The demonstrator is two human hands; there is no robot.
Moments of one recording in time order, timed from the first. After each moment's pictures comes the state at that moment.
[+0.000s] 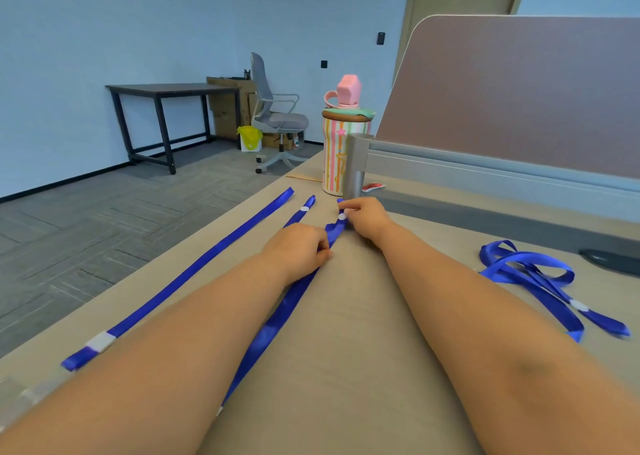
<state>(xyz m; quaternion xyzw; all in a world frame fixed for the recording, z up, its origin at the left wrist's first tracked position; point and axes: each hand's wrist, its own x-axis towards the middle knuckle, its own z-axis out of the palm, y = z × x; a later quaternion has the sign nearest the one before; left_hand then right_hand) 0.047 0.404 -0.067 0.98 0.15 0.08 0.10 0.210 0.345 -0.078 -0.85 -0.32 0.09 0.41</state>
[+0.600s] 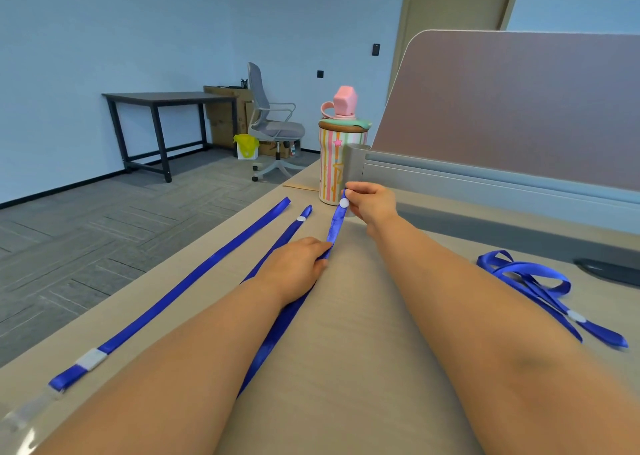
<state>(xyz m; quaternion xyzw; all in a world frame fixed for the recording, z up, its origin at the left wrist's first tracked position) 0.047 0.405 -0.081 0.98 0.13 0.12 0.12 0.211 0.349 -0.051 -0.66 -0.18 0.12 0.72</state>
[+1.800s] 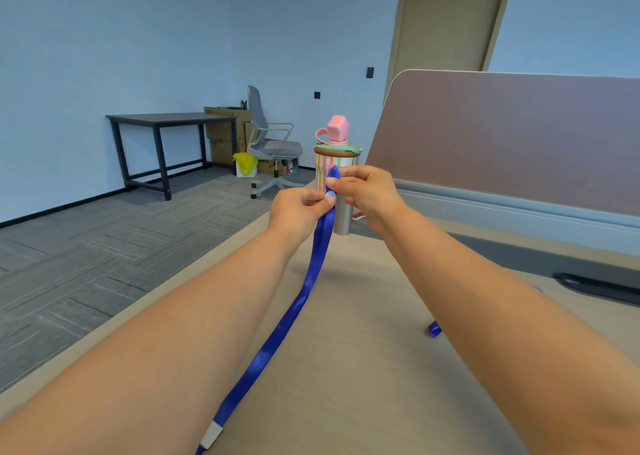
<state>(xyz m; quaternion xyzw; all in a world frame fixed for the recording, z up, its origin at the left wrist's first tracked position) 0.065 0.396 -0.001 0.78 0.19 0.34 0.49 0.157 0.311 0.026 -0.67 -0.33 0.11 0.66</state>
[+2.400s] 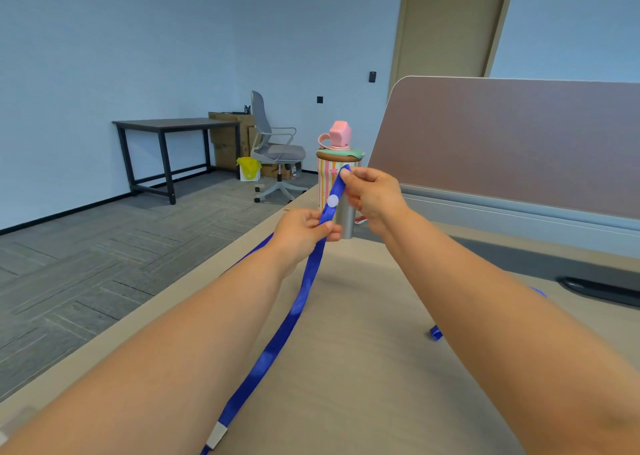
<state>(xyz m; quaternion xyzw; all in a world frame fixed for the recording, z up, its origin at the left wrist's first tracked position) 0.050 0.390 -0.011 0.76 0.16 0.23 0.59 0.158 0.315 0.026 -0.62 -0.27 0.13 0.73</state>
